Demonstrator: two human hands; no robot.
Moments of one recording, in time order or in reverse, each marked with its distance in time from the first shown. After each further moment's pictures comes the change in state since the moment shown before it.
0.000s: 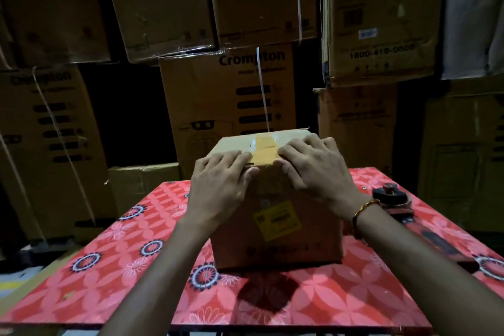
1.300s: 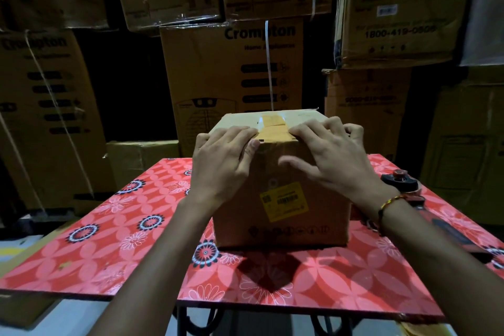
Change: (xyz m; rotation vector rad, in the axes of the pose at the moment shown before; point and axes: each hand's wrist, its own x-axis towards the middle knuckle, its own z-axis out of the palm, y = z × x) left_hand -0.004 -0.003 0.010 -0.132 0.156 -0.052; right_hand -0.012 0.004 0.006 0.043 -0.024 0.022
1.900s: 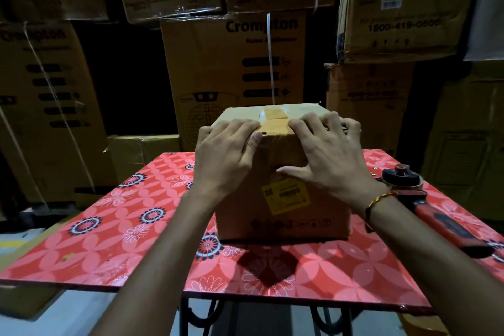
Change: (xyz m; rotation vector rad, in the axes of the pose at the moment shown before) left_hand 0.000 0.001 0.001 -0.010 0.007 -0.016; right_hand -0.001 -0.019 0.001 -0.205 -0.032 0.023
